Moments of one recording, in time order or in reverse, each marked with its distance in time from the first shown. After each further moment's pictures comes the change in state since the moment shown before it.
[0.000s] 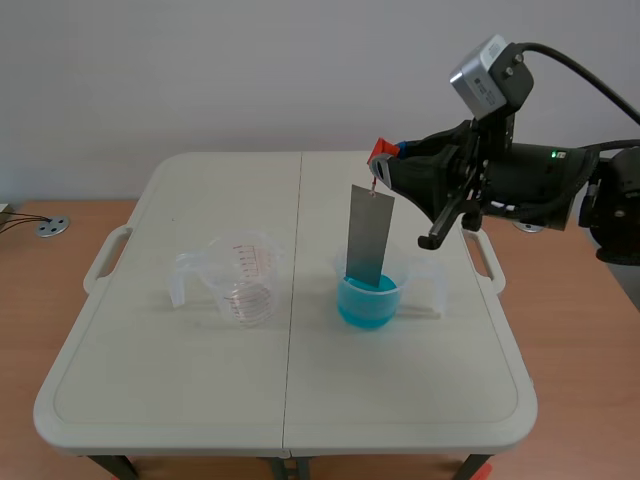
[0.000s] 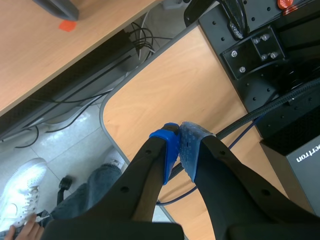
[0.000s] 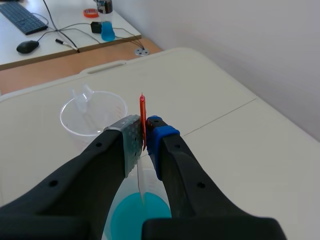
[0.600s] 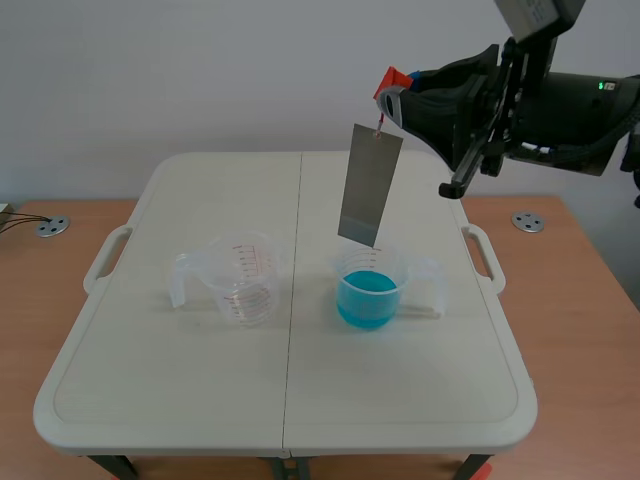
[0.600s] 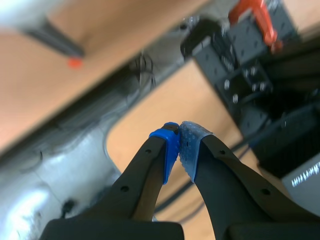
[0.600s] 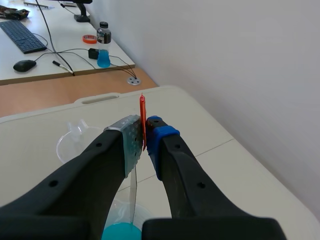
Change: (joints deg) left arm 0.0 0.0 -2.5 7.1 0.0 0.0 -1.2; right arm 0.0 3.8 2.8 9.9 3.0 0.2 -0.9
